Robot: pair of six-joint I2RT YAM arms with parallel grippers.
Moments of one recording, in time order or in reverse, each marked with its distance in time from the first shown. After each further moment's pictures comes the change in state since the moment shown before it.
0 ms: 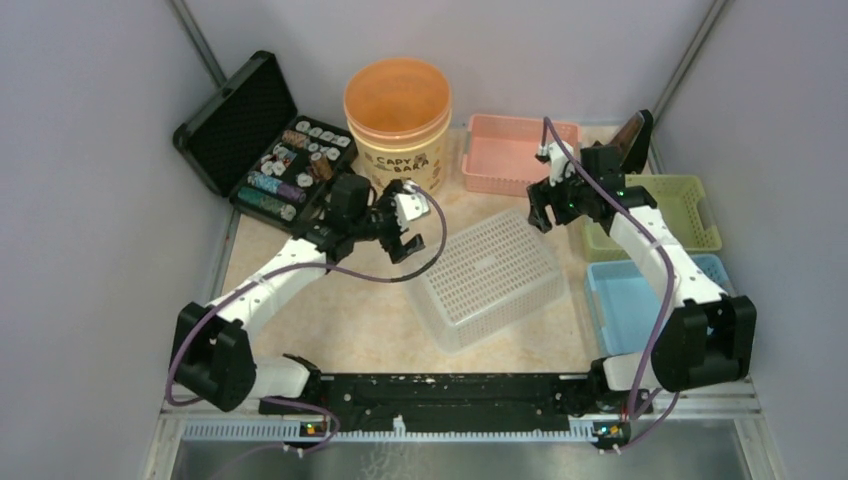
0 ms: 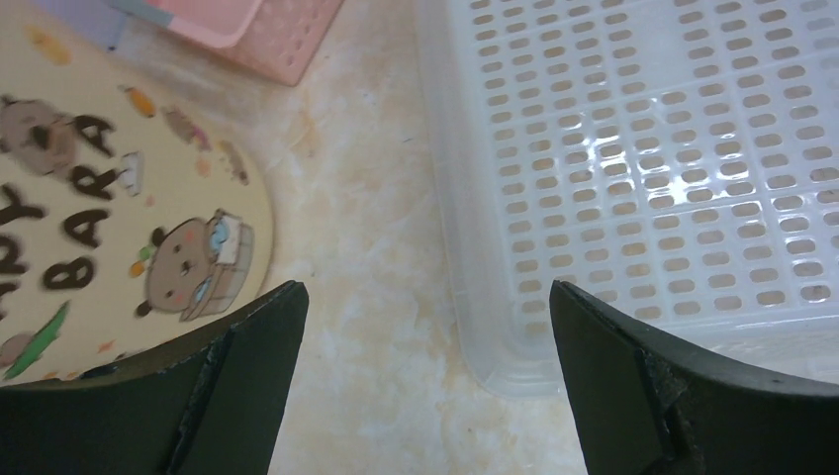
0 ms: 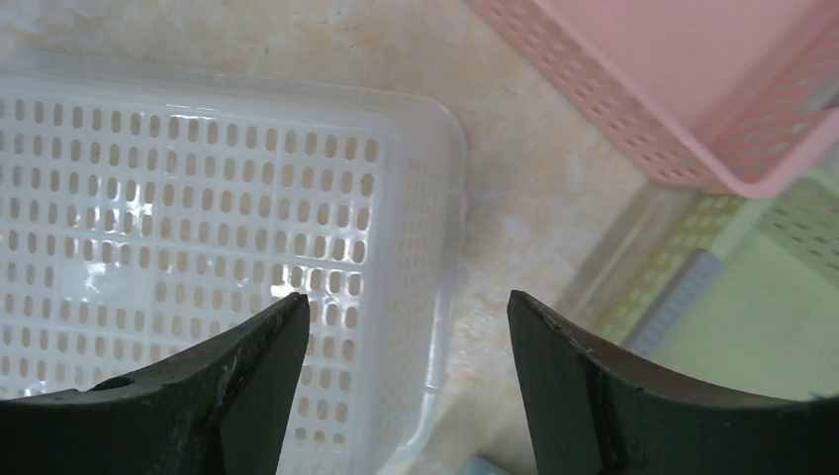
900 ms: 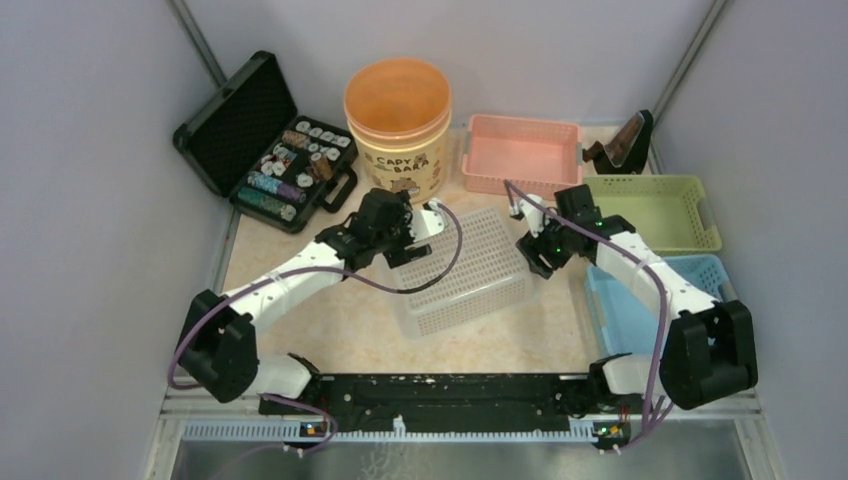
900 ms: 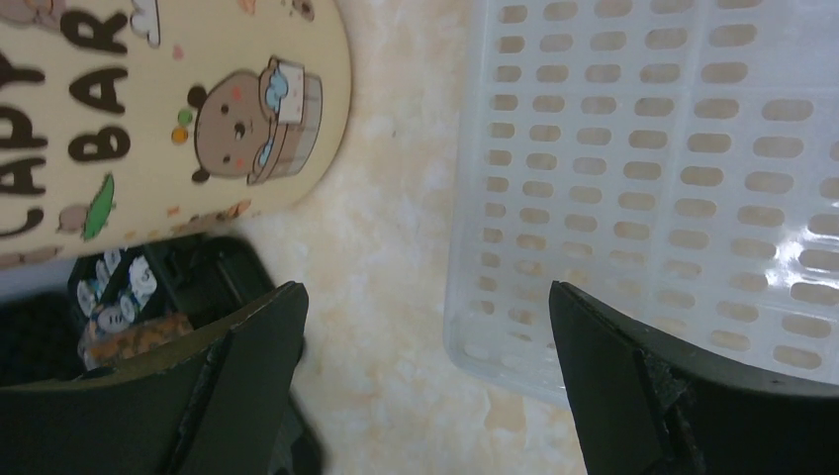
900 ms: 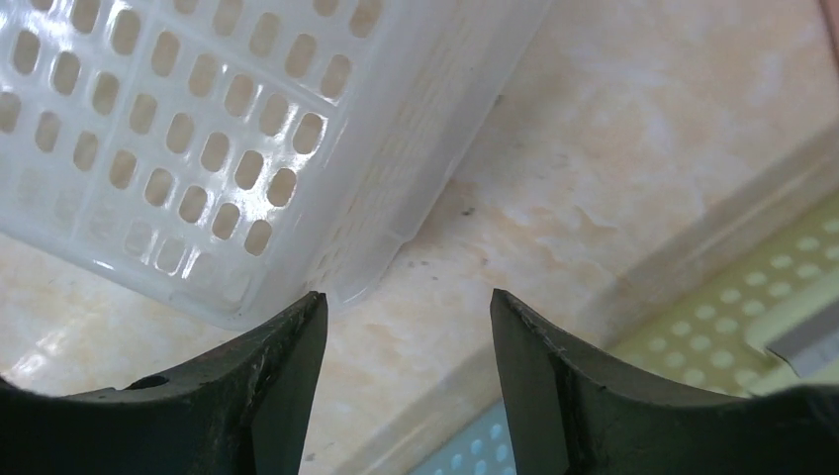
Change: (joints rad) left arm -0.185 0.105 0.017 -0.065 -0.544 0.108; right arm 0.095 -0.102 -0.230 -0.070 0.122 -0.237
